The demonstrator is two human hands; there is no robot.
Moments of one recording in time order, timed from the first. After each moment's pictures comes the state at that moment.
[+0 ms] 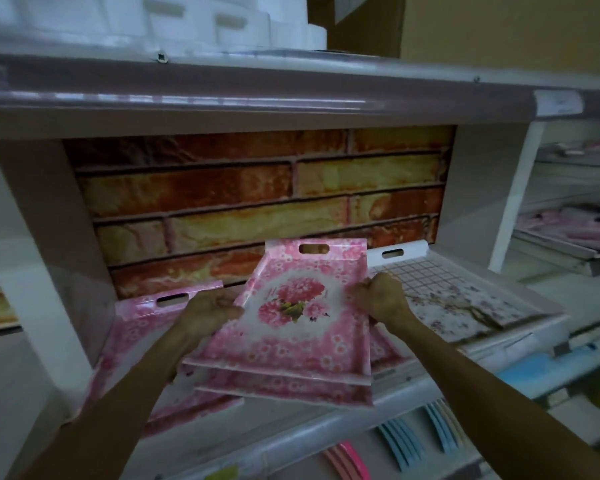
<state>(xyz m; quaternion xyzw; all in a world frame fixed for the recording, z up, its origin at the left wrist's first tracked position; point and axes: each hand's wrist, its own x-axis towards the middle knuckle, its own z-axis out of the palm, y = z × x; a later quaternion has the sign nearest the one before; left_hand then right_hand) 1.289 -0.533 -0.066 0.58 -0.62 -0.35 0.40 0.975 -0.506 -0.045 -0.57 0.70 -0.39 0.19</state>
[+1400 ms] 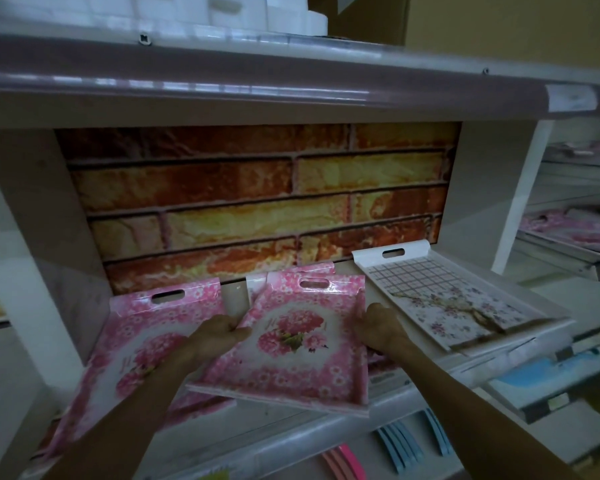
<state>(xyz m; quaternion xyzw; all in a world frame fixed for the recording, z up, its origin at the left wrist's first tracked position) 1.272 -0.520 -0.095 0.64 -0.67 -0.32 0.21 0.966 -0.509 -0.097 -0.60 0.72 -0.26 0.22</state>
